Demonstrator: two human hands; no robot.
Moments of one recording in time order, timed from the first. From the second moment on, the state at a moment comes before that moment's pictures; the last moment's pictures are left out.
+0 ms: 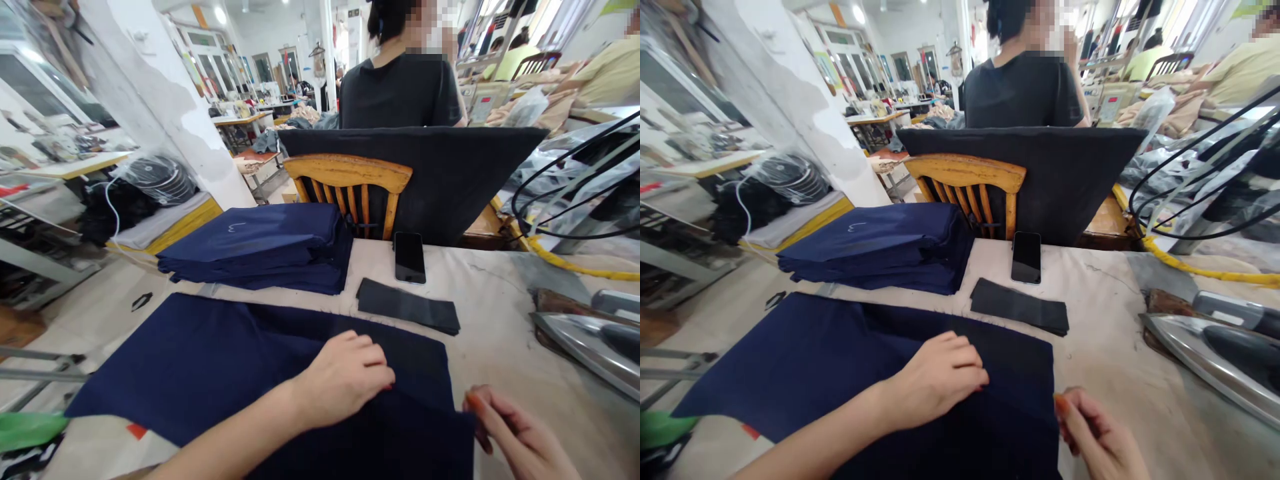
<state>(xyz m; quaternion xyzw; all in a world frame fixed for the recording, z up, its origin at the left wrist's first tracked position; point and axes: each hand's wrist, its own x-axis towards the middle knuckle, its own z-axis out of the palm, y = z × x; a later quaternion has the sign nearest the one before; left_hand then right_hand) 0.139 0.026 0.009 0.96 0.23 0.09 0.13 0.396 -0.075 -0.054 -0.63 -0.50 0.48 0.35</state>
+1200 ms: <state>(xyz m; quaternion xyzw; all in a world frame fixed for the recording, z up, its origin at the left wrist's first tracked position) 0.260 0.113 -0.057 0.92 0.31 0.11 0.21 0.453 0.059 -0.061 -0.59 -0.79 0.09 0.16</state>
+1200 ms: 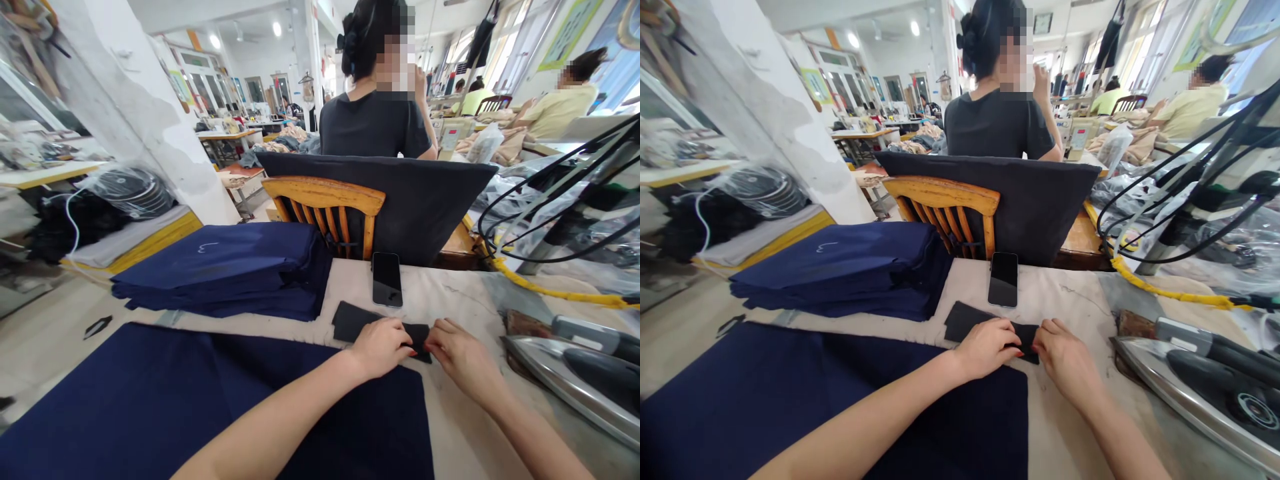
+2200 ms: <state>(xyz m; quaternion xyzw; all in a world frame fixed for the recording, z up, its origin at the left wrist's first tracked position) 0.255 0.120 -0.065 0.87 0.32 0.18 0.33 0.450 0.077 -0.062 -0.55 -0.81 0.13 0.15</state>
